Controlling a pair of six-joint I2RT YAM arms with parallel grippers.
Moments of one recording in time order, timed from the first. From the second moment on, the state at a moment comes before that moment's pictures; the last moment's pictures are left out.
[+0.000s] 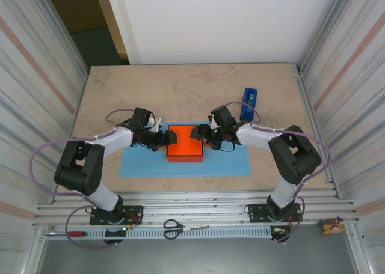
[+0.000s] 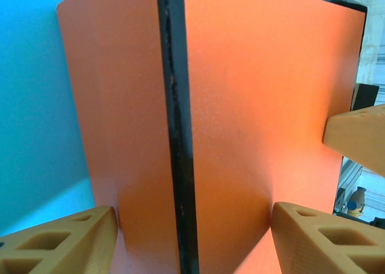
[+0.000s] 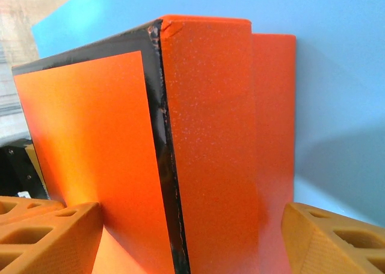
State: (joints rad) left arm -0.33 1.57 0.81 -0.32 0.66 -0.47; right arm 0.60 1.72 0.93 -0.13 -0.44 0.93
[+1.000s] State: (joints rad) left arm -0.31 1.46 0.81 -0.30 0.64 -0.50; right arm 0.47 1.48 0.90 -0.31 -0.34 0.84
